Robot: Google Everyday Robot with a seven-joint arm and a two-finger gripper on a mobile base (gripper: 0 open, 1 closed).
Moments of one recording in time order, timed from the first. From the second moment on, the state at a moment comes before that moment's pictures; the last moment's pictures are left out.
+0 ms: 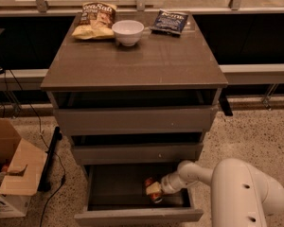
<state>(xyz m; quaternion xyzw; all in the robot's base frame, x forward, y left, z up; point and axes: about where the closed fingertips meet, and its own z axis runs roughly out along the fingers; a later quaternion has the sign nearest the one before) 0.559 -0.094 0.172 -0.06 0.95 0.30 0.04</state>
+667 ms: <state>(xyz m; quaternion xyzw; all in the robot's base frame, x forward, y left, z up) 0.560 -0.093 0.168 -0.06 0.95 0.30 0.04</state>
